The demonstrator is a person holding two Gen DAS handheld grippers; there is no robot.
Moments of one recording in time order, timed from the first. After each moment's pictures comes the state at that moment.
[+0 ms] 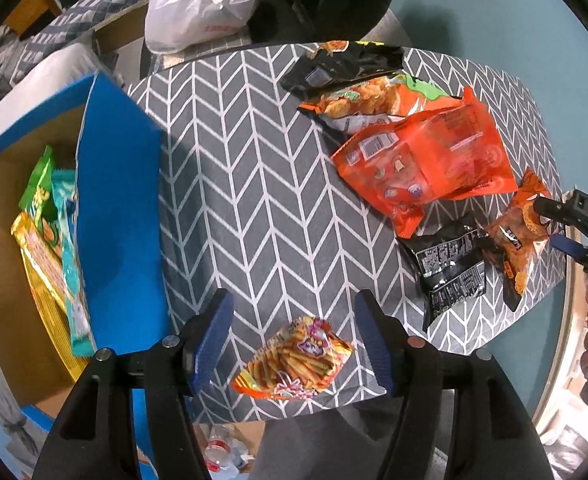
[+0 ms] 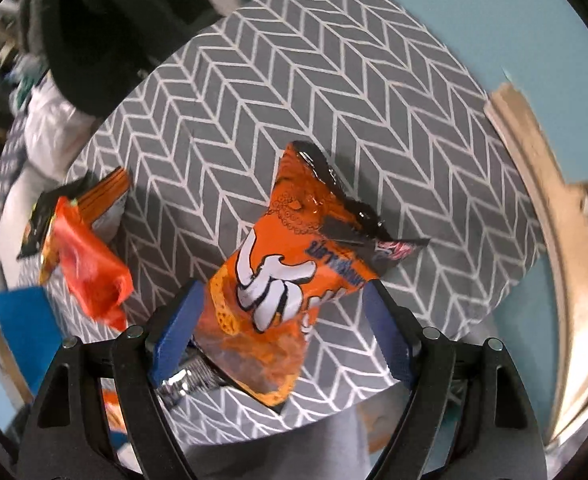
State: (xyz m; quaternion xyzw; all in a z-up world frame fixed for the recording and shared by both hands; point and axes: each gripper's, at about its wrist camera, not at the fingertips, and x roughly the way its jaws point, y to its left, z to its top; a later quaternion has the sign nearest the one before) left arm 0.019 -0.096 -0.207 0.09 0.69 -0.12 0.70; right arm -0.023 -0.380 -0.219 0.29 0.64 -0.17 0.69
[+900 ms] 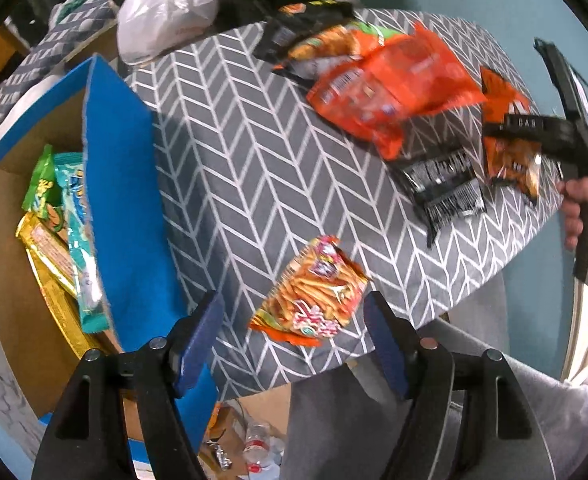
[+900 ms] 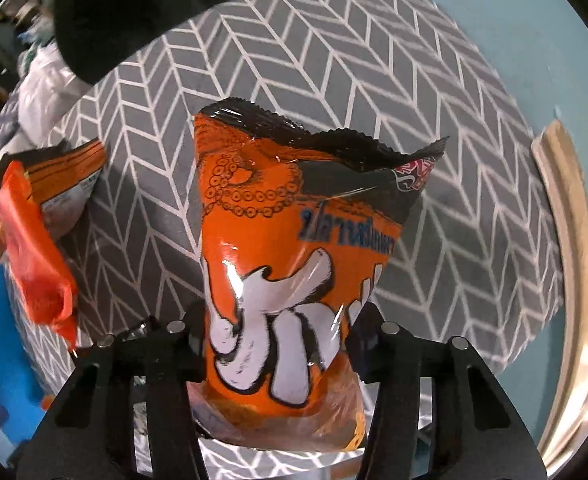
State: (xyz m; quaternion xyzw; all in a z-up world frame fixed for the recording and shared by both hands) left arm -0.033 -0.077 -0.203 0.15 0.68 -0.19 0.69; right arm 0.000 -0.350 -0.261 0.20 0.64 -0.14 0.73
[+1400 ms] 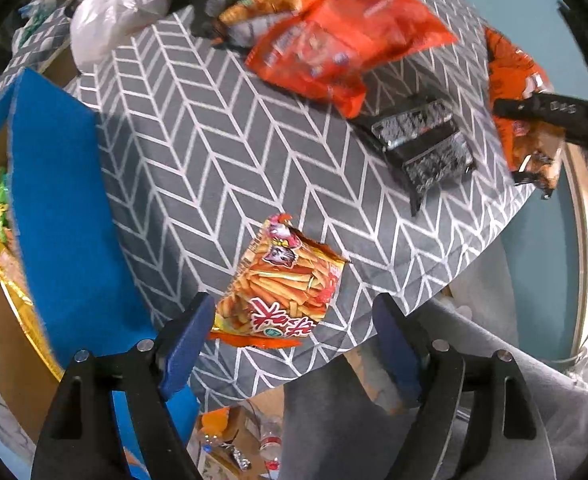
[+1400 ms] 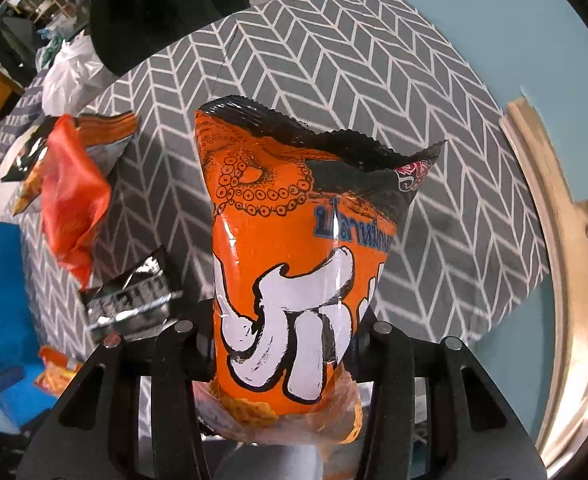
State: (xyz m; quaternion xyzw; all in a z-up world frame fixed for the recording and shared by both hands) left arm -0.050 -0.100 -0.241 0.19 0.69 -0.23 0.65; right arm -0.078 -0.352 -0.221 0.20 0.63 -0.12 0.74
